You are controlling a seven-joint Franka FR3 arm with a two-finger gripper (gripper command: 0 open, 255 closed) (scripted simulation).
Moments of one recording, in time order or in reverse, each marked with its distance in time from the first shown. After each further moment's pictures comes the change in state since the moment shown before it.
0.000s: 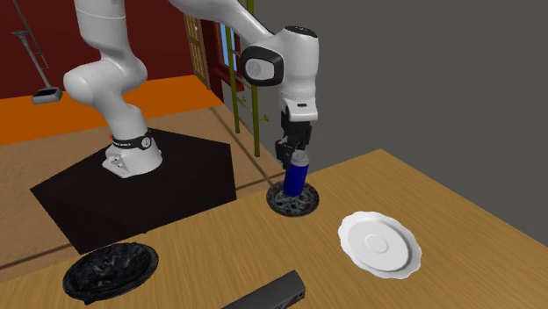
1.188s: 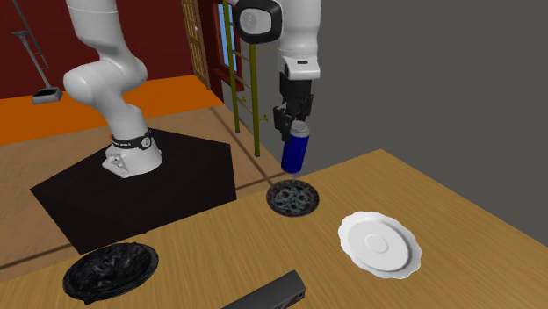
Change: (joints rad) arm -0.002 -0.127 -0.004 0.075 -0.005 -0.201 -0.004
